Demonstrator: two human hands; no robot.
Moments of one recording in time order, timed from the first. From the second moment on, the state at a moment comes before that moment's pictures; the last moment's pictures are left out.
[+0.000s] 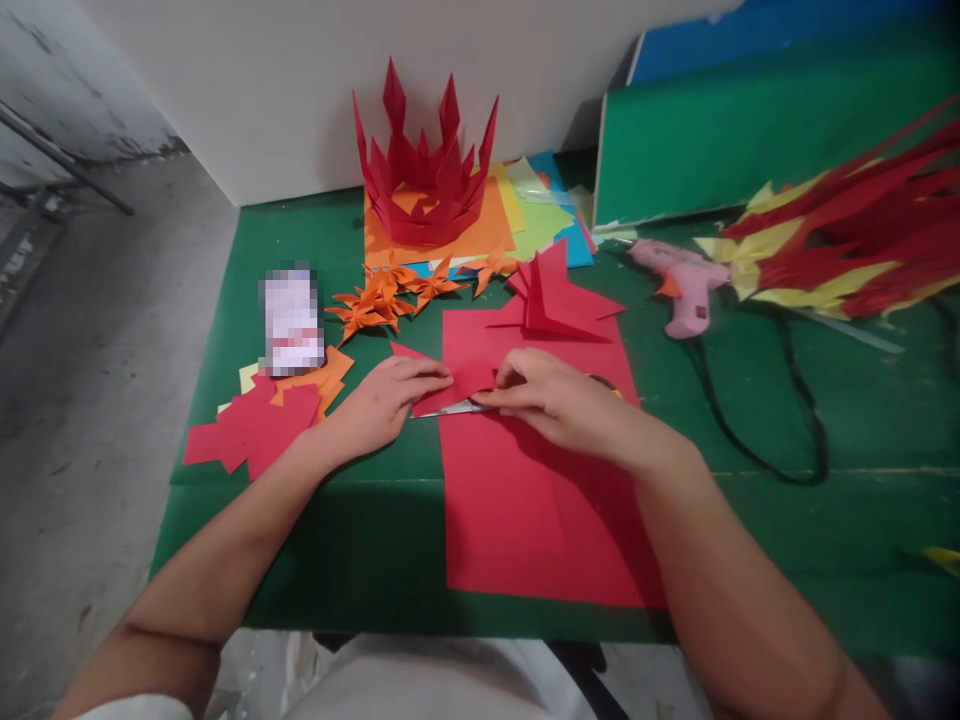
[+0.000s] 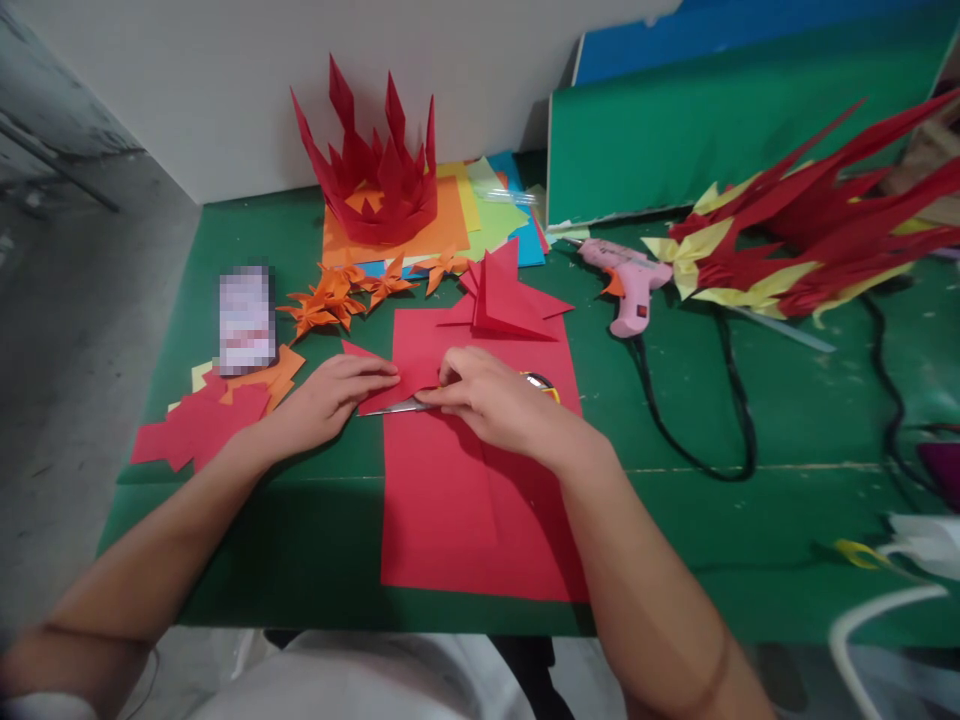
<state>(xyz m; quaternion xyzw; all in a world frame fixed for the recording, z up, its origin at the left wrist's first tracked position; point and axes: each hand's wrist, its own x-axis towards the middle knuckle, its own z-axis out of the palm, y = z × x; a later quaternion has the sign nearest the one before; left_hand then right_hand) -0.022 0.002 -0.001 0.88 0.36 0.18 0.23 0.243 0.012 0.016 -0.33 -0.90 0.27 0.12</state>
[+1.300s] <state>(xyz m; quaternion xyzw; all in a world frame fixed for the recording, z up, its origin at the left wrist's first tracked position) -0.014 -0.007 -0.004 0.81 0.46 0.32 0.15 0.208 -0.007 0.021 -0.46 -0.76 0.33 0.32</state>
